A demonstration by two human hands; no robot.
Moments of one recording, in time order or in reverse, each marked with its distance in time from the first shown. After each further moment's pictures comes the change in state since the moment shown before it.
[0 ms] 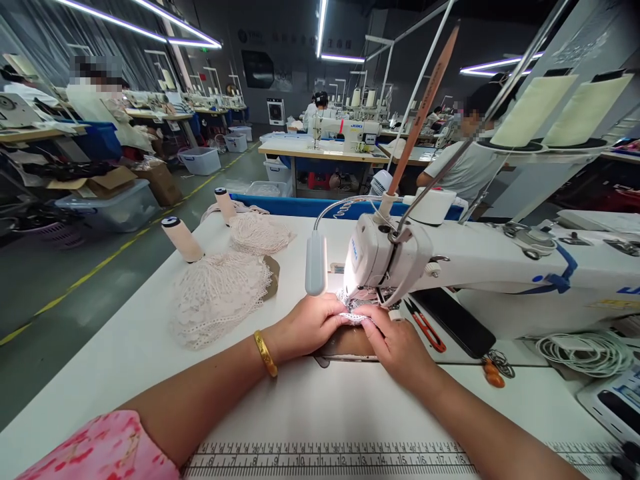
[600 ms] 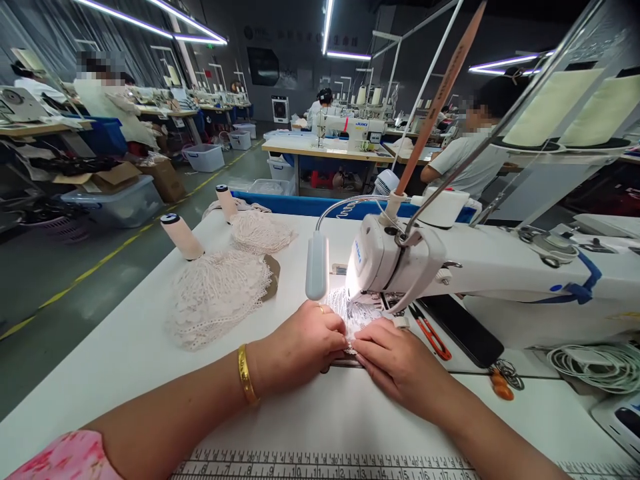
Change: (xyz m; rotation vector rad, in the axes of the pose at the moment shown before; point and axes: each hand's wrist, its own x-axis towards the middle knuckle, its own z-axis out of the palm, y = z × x) left_hand -0.024 0.008 0.003 0.394 0.051 0.308; right_hand -0.009 -0.005 -0.018 -0.013 -0.276 -0.262
